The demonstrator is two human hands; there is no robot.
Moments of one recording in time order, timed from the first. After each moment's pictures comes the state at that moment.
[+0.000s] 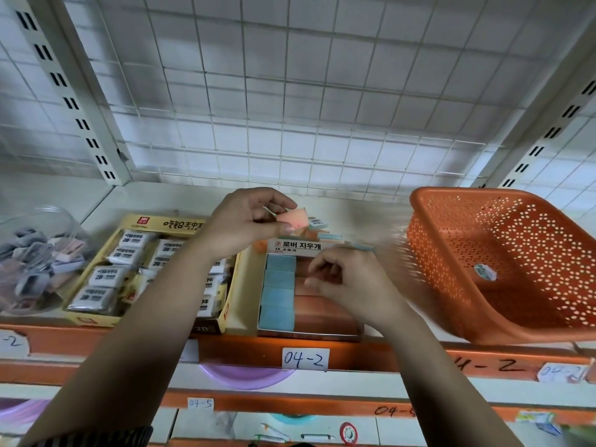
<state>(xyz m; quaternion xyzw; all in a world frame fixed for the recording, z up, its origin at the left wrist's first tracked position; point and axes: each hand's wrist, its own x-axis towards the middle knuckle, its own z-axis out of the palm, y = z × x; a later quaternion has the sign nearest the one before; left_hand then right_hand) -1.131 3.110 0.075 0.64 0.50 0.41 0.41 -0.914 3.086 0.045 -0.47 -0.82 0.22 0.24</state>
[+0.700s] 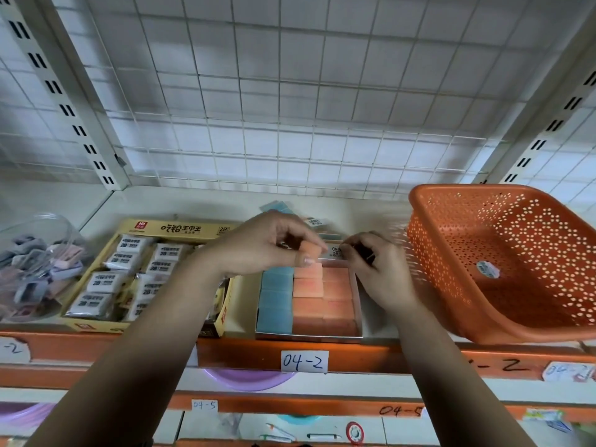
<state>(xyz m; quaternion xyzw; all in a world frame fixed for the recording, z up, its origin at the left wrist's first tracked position) -1.106 3.099 0.084 0.74 0.43 0.26 0.45 -0.878 3.122 0.009 -0.49 -0.75 0.18 0.40</state>
